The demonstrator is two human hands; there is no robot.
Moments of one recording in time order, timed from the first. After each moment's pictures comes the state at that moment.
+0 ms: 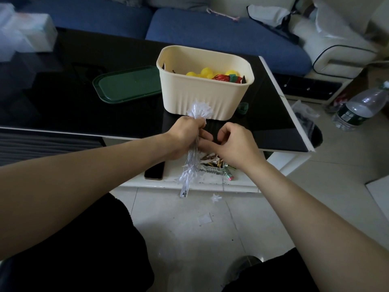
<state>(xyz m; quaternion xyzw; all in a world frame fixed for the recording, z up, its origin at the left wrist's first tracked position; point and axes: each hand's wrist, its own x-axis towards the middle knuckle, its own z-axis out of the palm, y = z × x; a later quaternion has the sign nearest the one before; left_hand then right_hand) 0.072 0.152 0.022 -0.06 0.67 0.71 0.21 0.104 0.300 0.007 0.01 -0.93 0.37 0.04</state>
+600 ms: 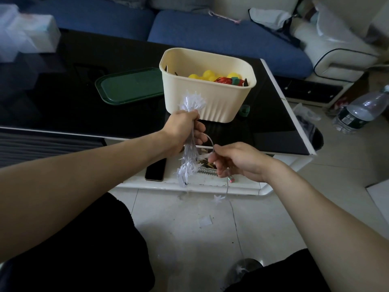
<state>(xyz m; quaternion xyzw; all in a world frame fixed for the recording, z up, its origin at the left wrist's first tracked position) 0.065 0.143 0.027 -0.07 0.63 0.75 0.15 0.107 0.316 0.007 -0.07 -0.78 0.56 -0.28</state>
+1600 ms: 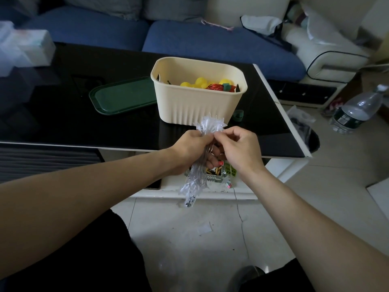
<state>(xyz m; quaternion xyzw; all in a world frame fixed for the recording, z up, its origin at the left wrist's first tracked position) 0.076 0.169 0.008 0.05 0.66 0.70 0.24 0.104 0.300 0.011 -0.11 -0.81 0.57 0.10</state>
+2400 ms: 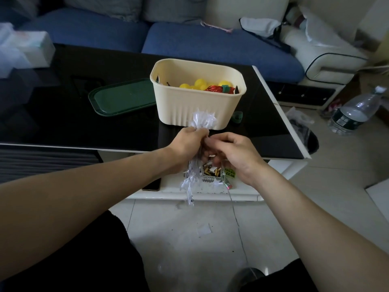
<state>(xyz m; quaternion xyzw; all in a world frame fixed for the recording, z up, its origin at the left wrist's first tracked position) 0.068 0.169 0.010 -0.02 0.68 0.71 0.18 0.114 0.299 0.031 -0.12 -0.73 0.66 -0.08</state>
